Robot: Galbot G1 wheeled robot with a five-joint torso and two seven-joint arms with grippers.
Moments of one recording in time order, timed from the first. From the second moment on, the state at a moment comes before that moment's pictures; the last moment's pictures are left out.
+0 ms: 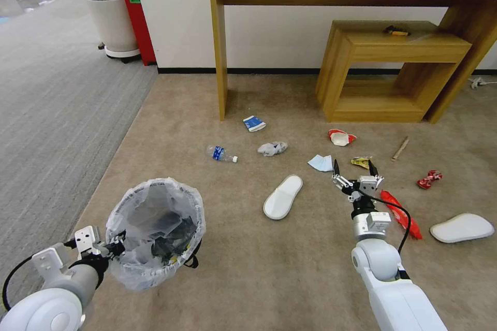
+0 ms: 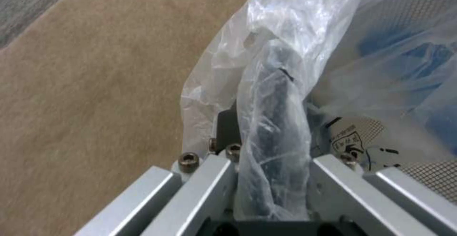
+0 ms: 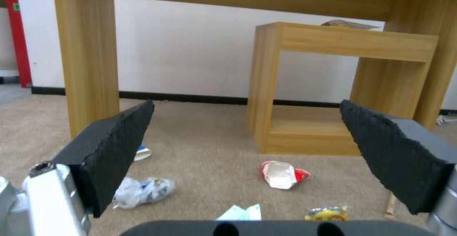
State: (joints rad) left arm 1.65 -1.22 -0.85 -2.26 -0.98 0.67 -0.42; right arm -1.17 1.25 0.46 1.62 0.19 0.25 0.18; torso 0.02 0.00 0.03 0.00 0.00
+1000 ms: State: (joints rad) left arm 1.64 -1.22 -0.83 -2.23 -0.97 0.67 -0.42; right arm -1.04 1.04 0.12 1.55 0.59 0.02 0.42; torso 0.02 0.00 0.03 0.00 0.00
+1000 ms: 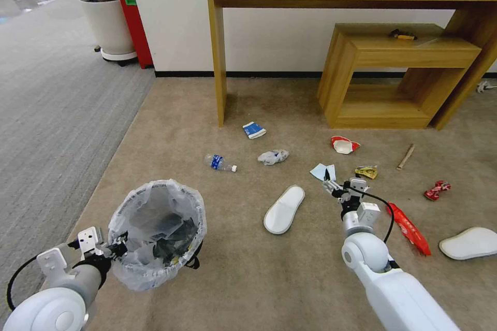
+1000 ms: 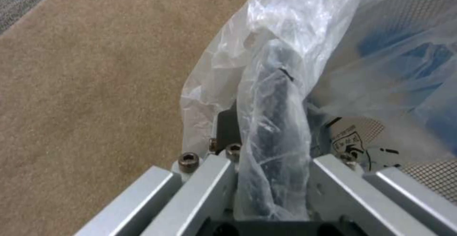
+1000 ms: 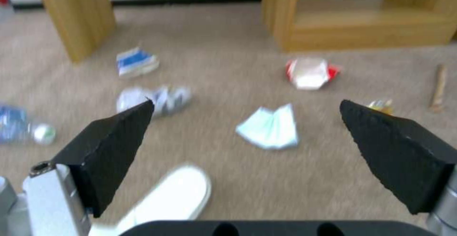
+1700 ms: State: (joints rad) left arm 1.61 -1.26 -0.81 -2.18 -0.94 0.66 -0.42; right arm -0.86 1.10 -0.23 1.40 0.80 -0.15 0.59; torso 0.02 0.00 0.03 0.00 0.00
